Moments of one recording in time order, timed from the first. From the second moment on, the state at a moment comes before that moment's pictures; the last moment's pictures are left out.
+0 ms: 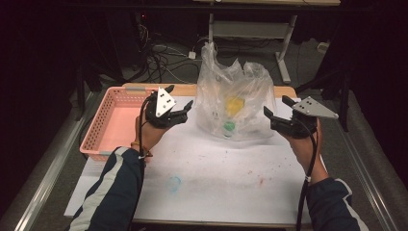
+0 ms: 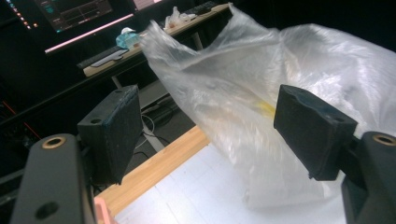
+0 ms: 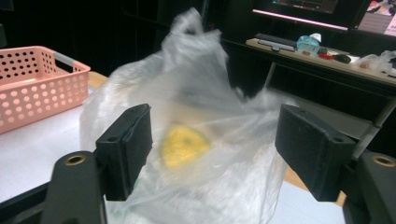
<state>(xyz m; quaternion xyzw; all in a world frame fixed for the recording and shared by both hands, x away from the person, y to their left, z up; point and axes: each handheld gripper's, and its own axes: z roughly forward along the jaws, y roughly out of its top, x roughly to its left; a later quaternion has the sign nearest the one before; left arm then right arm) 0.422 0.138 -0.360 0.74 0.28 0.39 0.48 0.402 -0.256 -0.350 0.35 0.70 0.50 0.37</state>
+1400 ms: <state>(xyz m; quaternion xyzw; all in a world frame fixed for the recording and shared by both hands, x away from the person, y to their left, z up) 0.351 0.186 -0.389 0.77 0.25 0.37 0.46 0.353 -0.250 -0.373 0.31 0.72 0.49 0.37</state>
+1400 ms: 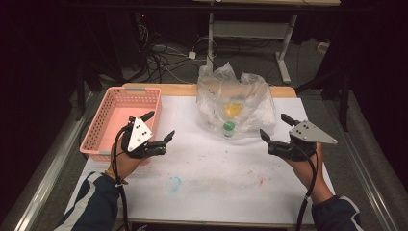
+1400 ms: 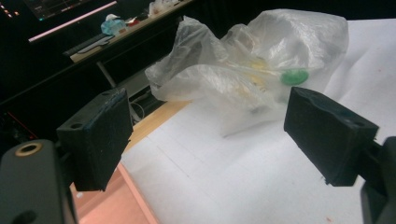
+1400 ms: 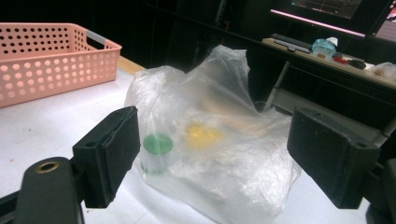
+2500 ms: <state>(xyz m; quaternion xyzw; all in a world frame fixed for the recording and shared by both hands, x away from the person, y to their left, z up) 0.319 0.192 -0.420 0.79 0.24 0.38 0.43 0.318 -0.256 -0.402 0.27 0.74 0.49 0.36</state>
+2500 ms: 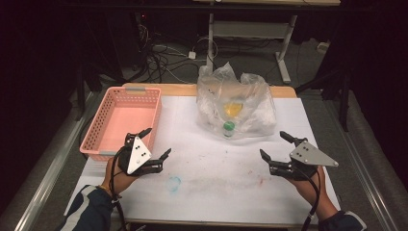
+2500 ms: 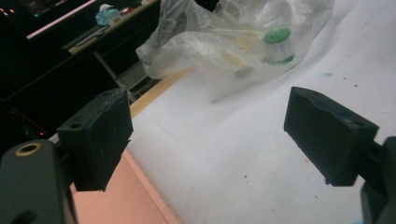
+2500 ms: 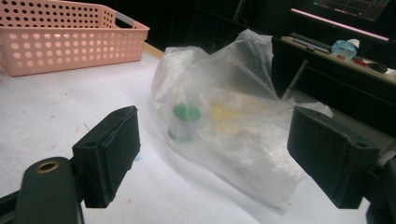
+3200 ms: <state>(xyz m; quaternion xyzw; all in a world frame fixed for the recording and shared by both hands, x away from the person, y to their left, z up) 0.303 0.203 -0.448 0.81 0.24 0.36 0.40 0.299 -0.256 -0.440 0.26 0.77 0.47 0.34</state>
